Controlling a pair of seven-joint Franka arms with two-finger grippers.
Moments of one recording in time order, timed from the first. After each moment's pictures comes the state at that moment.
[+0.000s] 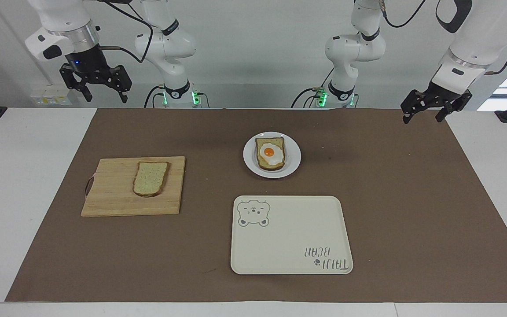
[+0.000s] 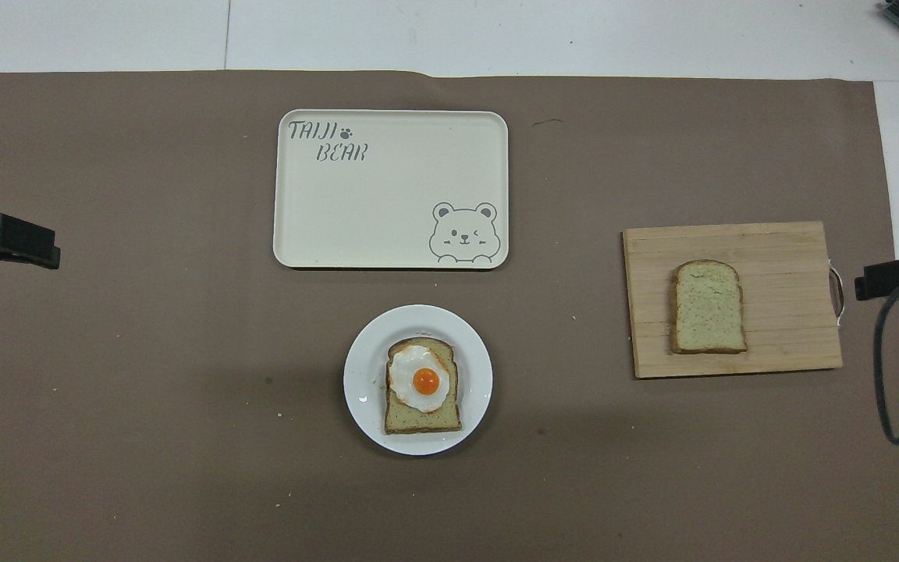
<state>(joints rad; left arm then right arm) -0.04 0.00 -0.01 -1.55 0.02 1.53 -0.02 0.08 -0.10 -0.10 -1.60 -0.05 1.51 -0.01</state>
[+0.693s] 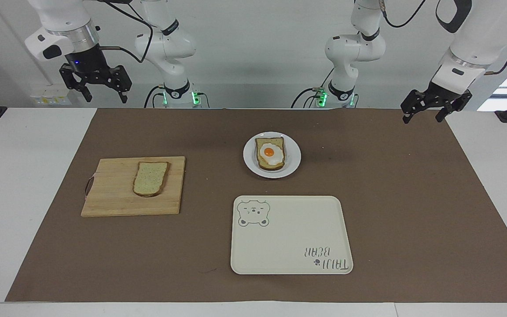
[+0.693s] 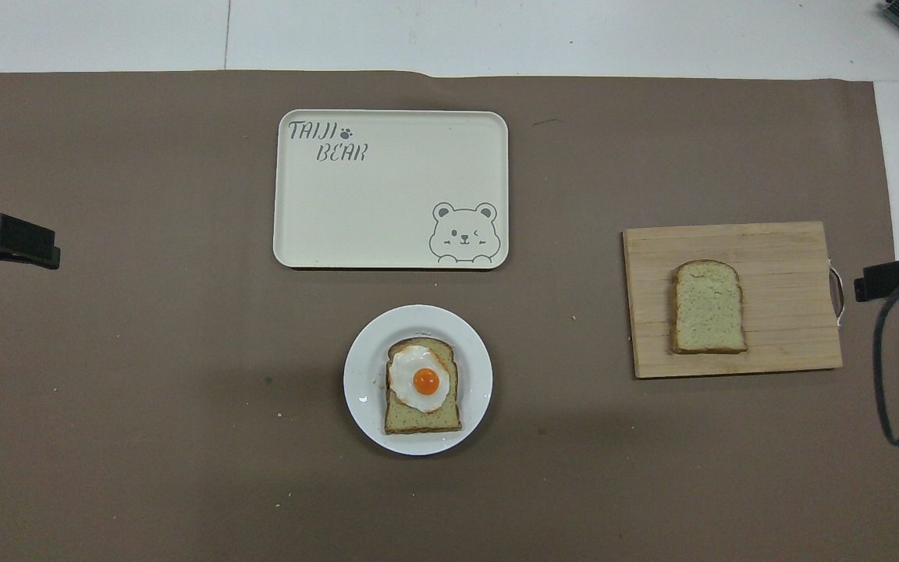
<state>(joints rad) -0.04 0.00 -0.01 -1.55 0.02 1.53 -0.02 0.08 -0.10 -0.11 -1.60 -0.05 1.50 -0.01</state>
